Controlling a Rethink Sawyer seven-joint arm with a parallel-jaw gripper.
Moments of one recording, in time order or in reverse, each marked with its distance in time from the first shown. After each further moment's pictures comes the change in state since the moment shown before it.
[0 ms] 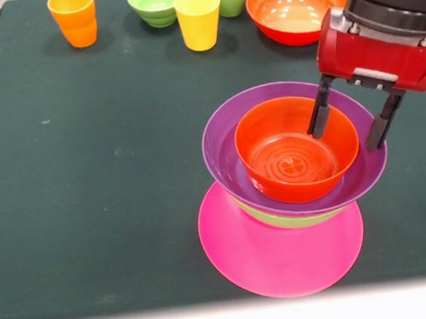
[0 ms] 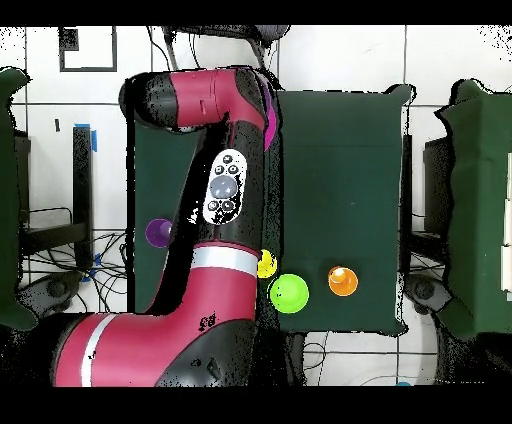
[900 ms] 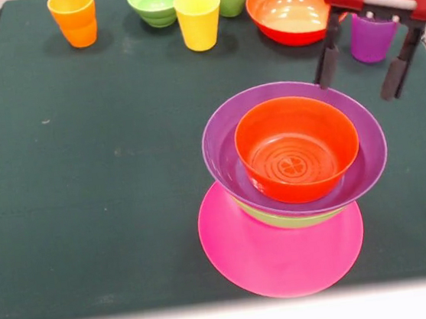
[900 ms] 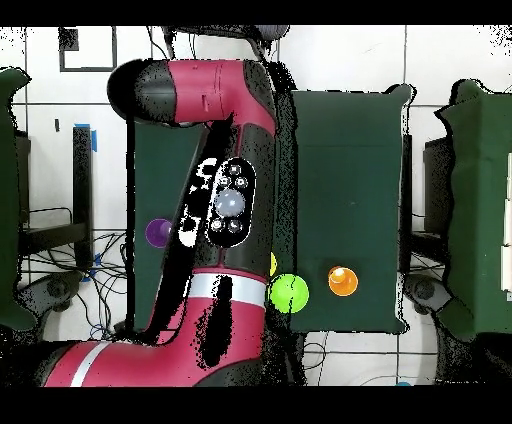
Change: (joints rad) arm -0.010 -0.129 -0.001 0.085 0.037 0.000 0.000
